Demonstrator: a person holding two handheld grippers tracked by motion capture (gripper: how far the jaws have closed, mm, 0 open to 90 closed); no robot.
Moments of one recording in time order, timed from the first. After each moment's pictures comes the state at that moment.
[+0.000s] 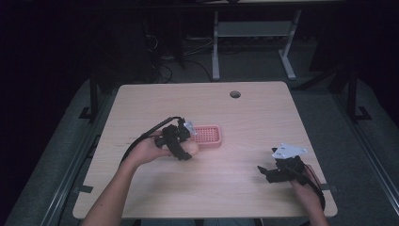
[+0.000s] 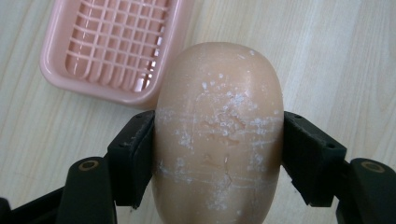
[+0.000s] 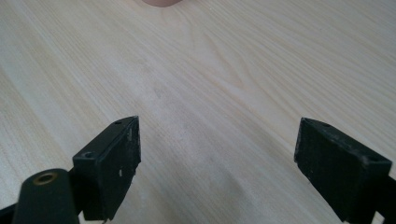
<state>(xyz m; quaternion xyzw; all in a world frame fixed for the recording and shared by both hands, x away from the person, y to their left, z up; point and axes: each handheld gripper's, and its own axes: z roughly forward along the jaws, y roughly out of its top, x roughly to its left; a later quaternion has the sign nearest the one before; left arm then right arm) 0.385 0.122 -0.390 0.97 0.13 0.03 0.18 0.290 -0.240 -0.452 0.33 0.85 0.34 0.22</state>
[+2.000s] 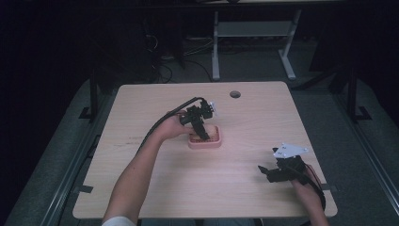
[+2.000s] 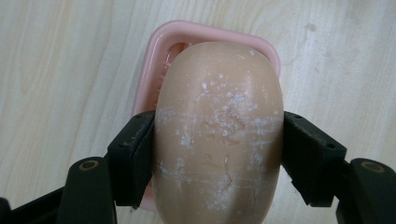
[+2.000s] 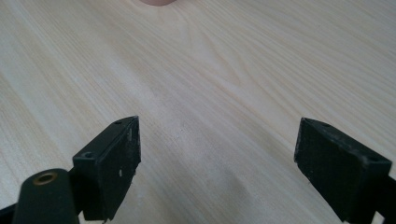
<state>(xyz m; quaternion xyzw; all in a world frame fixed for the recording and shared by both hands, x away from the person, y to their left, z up) 0.462 0.055 -0.395 0.98 0.12 0.02 0.14 0.290 -0.242 -0.453 0.34 0.85 0.35 0.22</state>
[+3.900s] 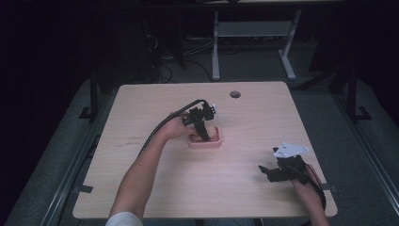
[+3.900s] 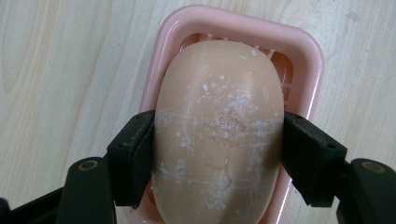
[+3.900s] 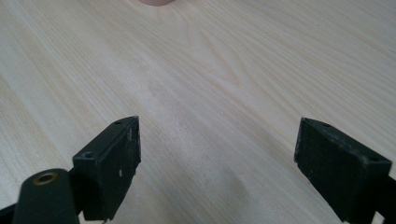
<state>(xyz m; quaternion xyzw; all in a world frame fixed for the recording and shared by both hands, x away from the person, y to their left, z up) 0.473 0.049 -0.415 0.98 0.13 0.02 0.12 0.292 -0.244 -0.454 0.34 0.85 0.35 0.21</state>
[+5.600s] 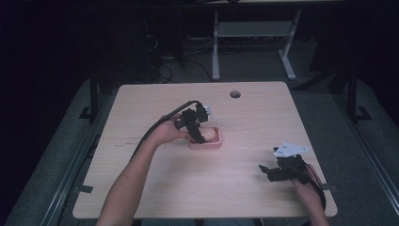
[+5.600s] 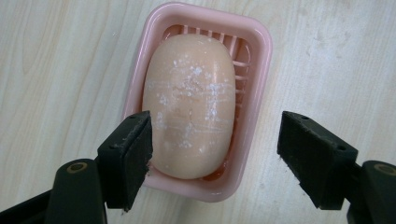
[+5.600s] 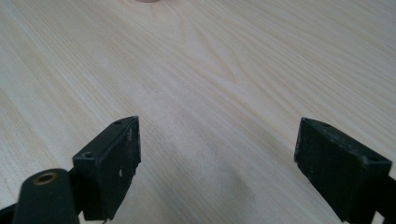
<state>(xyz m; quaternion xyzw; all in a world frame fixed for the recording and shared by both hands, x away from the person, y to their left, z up) 0.443 0.072 -0.390 0.98 0.13 0.03 0.16 0.294 -0.245 -0.455 0.34 0.85 0.34 0.22</state>
